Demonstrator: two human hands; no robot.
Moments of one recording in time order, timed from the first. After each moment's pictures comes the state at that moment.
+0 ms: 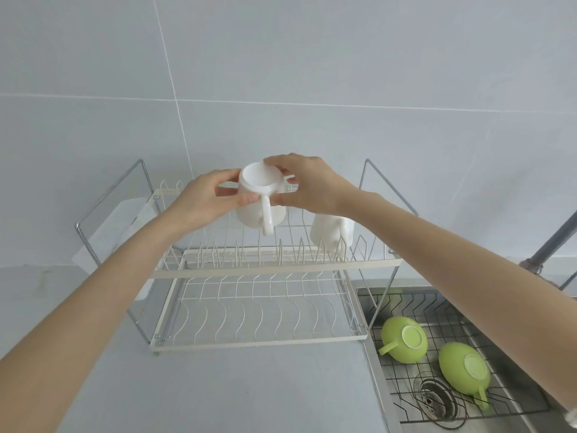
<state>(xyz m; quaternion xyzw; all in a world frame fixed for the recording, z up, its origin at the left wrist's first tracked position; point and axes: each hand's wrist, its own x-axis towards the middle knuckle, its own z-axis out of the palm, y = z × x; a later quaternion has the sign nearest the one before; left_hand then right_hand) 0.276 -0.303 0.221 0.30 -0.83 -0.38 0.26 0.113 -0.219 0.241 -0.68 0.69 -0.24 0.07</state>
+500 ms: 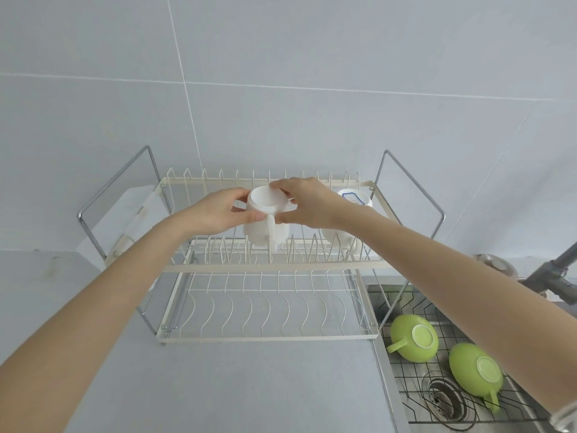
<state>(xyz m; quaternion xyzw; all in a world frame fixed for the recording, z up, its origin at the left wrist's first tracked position) 0.271 -0.326 0.190 0.34 -0.86 -0.37 0.09 0.115 -0.245 0.200 -0.67 0.72 -0.14 0.11</state>
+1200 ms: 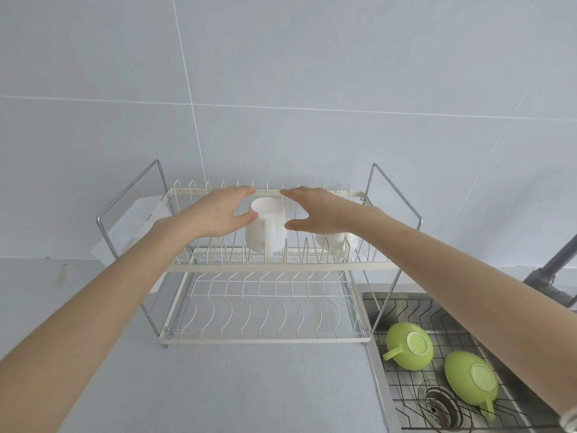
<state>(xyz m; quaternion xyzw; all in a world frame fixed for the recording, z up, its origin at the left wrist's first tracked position) 0.274 -0.304 0.213 0.36 -0.92 -0.14 0.07 0.111 -0.210 0.223 -0.68 0.73 -0.03 0.08</state>
